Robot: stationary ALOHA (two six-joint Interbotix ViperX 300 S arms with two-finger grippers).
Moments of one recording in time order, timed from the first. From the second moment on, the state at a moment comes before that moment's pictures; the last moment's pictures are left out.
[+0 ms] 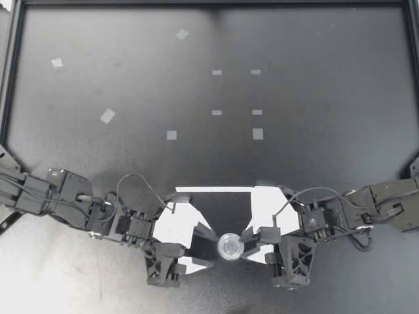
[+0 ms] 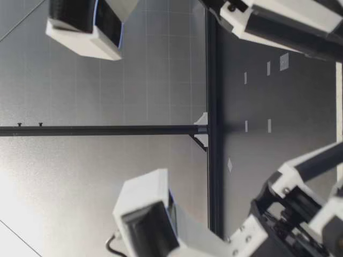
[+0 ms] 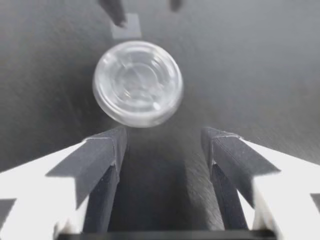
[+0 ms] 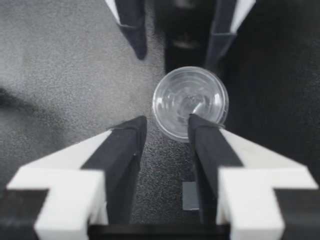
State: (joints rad) left arm -0.24 0.28 0.70 0.00 -0.34 -0.15; right arm 0.25 0.06 0.76 0.10 -0.04 0.21
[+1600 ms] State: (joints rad) left arm -0.22 0.37 0.63 0.00 -0.38 -0.14; right arm 0.25 0.16 0.79 0.10 -0.12 0.28
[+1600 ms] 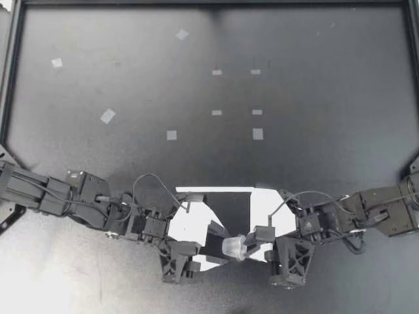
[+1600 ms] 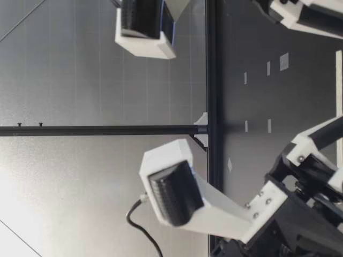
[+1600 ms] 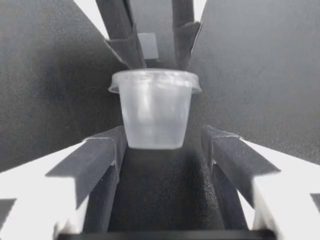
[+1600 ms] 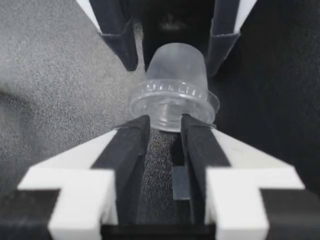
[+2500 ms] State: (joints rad) left arm -0.22 0.30 0.66 0.00 -0.28 -0.10; right arm 0.26 -0.02 0.88 0.10 -0.09 0.37
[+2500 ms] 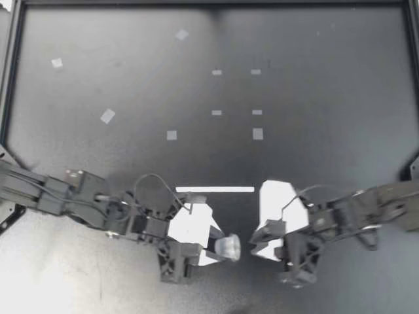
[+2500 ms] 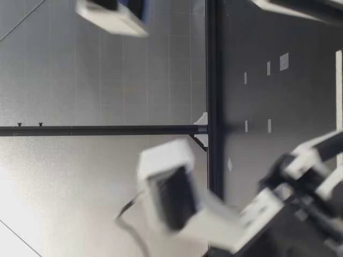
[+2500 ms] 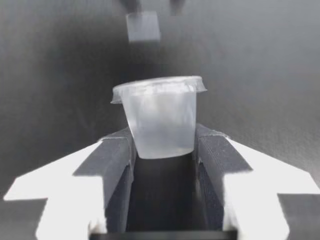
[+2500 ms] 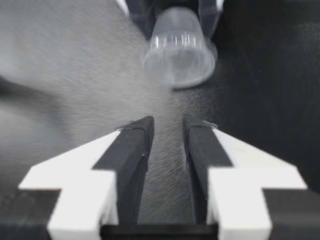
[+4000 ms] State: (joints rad) left arm -0.18 0.02 0.94 -0.11 -0.95 0.16; right arm 0.17 0.01 0.94 0.06 -1.25 0.96
